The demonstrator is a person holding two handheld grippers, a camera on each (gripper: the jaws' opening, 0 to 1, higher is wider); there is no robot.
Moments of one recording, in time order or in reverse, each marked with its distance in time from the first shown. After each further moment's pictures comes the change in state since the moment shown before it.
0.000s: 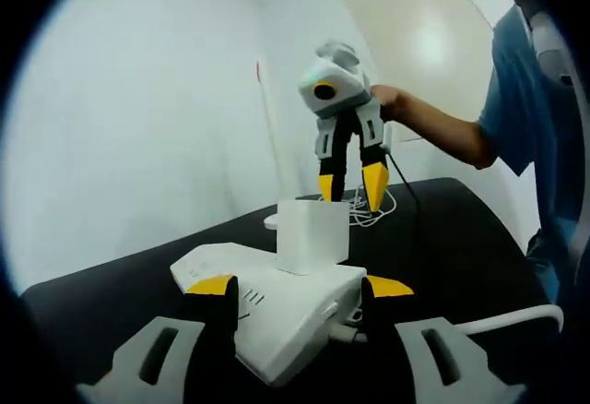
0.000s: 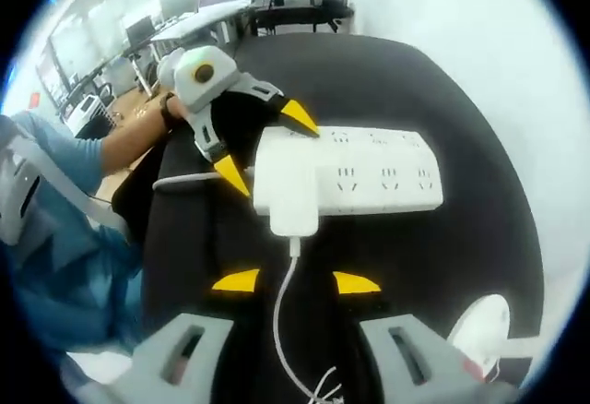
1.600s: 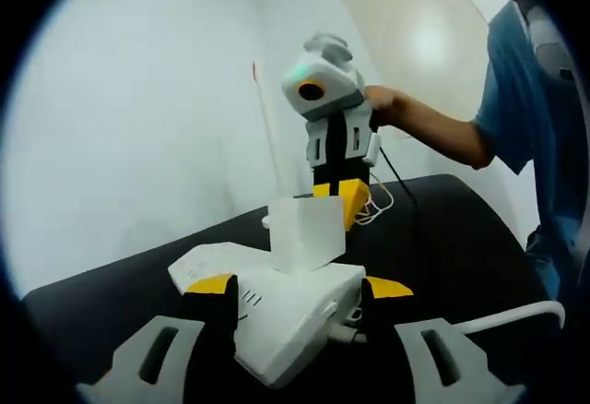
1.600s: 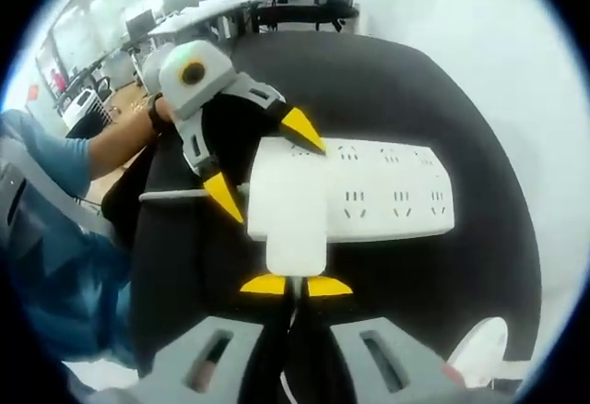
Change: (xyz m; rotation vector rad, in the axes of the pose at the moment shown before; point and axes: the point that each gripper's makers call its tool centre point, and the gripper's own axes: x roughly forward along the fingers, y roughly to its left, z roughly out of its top) left arm 0.003 -0.017 0.006 0.017 0.009 -0.012; right arm 0.018 0.001 0.021 -0.026 -0.019 -0.025
